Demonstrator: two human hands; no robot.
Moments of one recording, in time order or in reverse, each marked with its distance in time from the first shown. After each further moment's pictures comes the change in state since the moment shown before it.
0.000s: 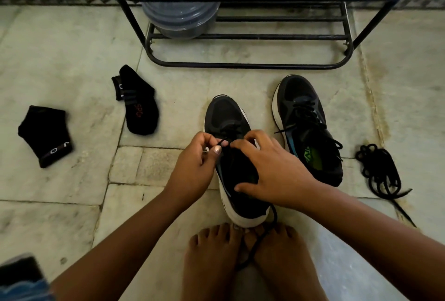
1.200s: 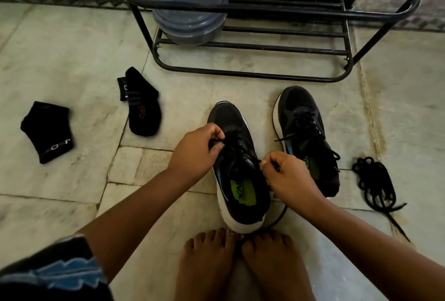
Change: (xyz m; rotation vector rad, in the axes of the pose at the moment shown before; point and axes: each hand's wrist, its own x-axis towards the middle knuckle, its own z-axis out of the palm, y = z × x) left_hand 0.033 -0.006 -0.005 0.425 0.025 0.171; right_hand -0.009 0.017 0.012 0.596 0.200 0.363
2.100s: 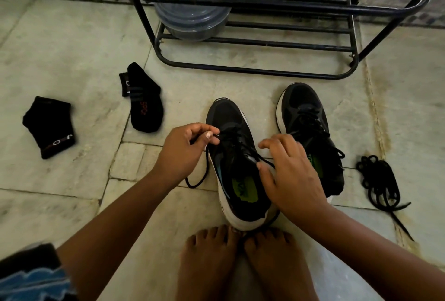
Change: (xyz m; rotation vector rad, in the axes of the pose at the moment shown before) left_hand -0.009 0.005 -0.026 -0.376 0.037 -0.215; right_hand -0.014 -0.010 0.005 -0.429 0.241 -0.398
